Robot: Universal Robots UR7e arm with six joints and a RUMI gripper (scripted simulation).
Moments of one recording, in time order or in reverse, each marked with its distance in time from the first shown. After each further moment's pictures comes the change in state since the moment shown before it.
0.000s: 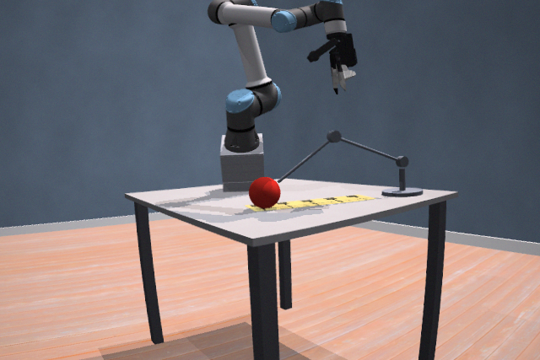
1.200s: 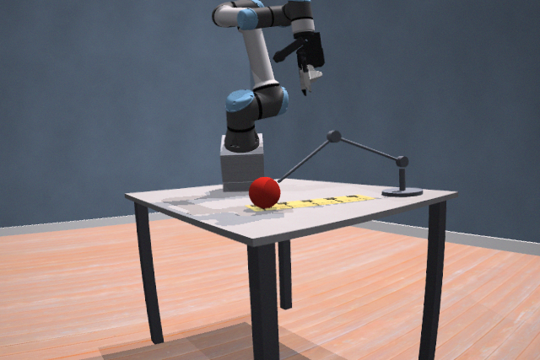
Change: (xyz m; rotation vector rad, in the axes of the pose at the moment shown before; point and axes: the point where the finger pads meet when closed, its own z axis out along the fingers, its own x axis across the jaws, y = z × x) arm -0.038 -0.119 -0.004 0.004 0.000 0.002
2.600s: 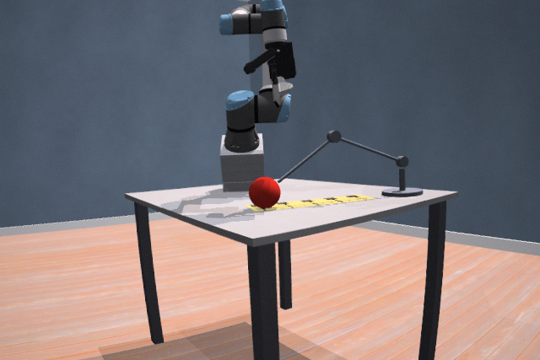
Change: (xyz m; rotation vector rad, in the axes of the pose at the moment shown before) arm -0.032 -0.100 0.032 0.006 0.000 0.002
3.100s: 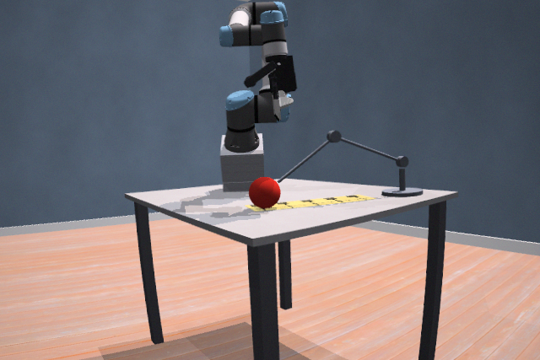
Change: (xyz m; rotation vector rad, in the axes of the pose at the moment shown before) arm -0.001 -0.003 0.045 -0.001 0.000 -0.001
